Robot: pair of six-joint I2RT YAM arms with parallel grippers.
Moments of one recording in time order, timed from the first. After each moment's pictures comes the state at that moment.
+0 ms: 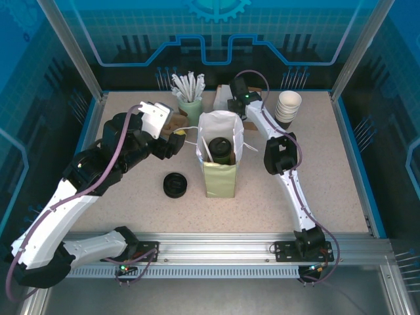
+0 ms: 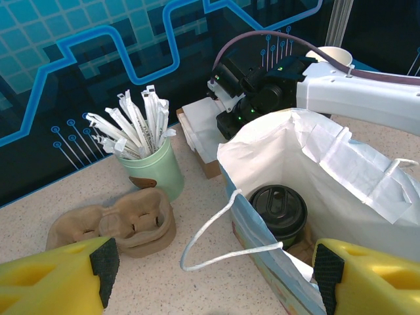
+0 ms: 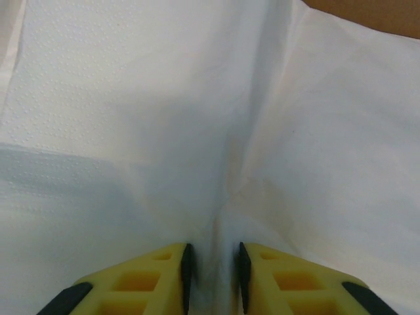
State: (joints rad) left arm -0.67 1.04 1.47 -0.83 -0.23 0.01; right arm 0.34 2.74 2.64 -0.82 0.21 0.18
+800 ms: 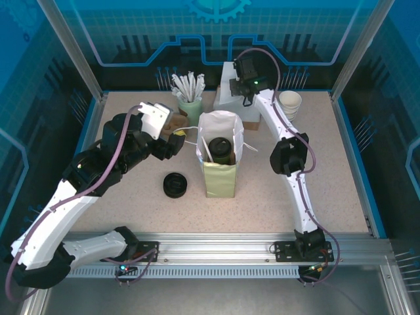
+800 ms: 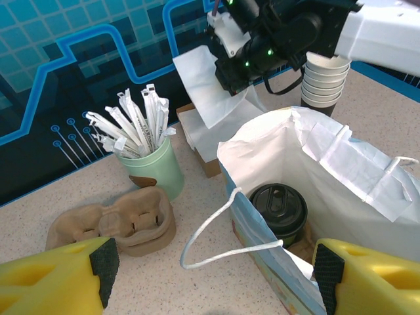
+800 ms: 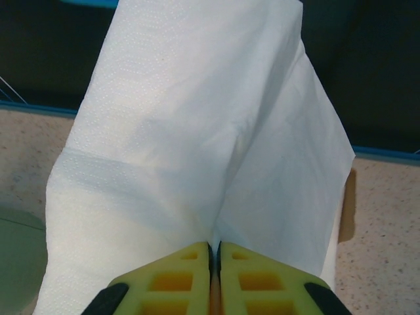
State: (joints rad) left arm -0.67 1.03 1.46 -0.83 -0.23 0.01; right arm 0.35 2.51 2.66 -0.83 0.21 0.13
